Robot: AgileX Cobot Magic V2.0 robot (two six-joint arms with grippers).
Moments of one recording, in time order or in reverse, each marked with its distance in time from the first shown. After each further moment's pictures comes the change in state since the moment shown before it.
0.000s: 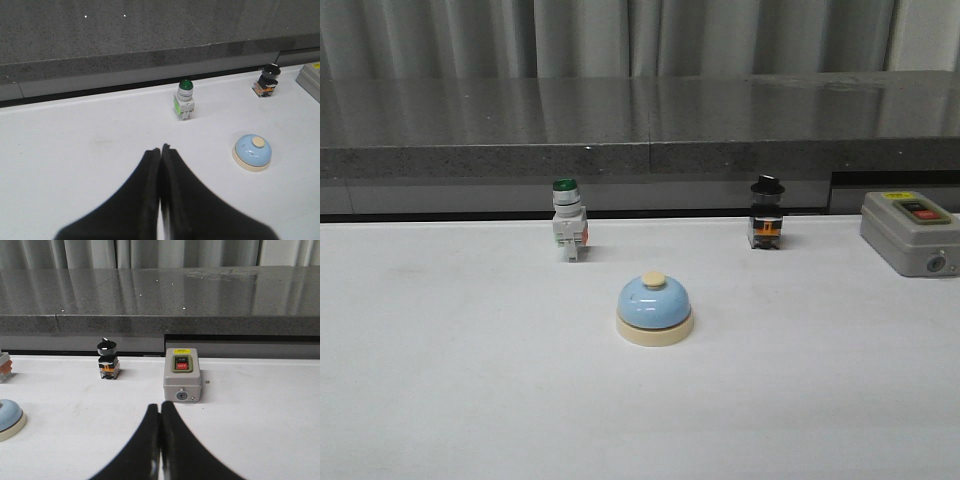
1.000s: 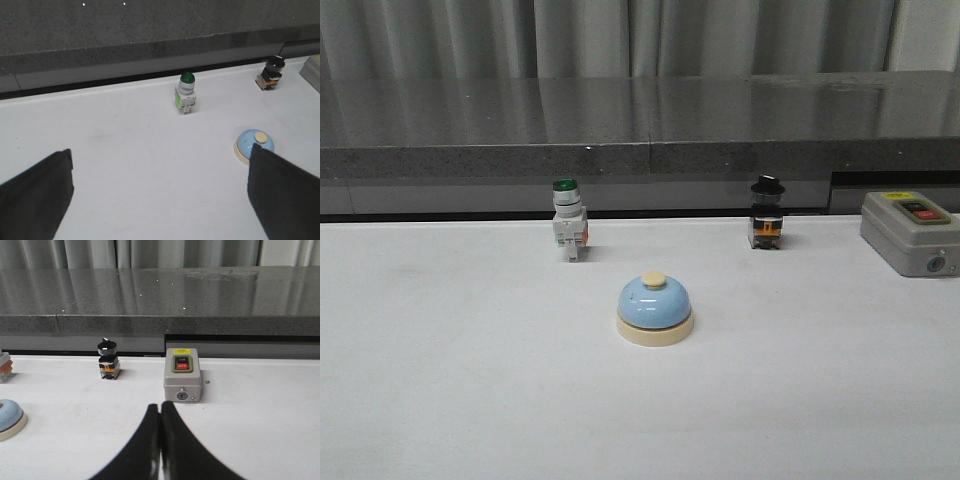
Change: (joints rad) left arm 0.000 0.042 -0.013 -0.002 0.000 0.002; right arm 0.000 0.000 0.000 0.000 0.000 0.000
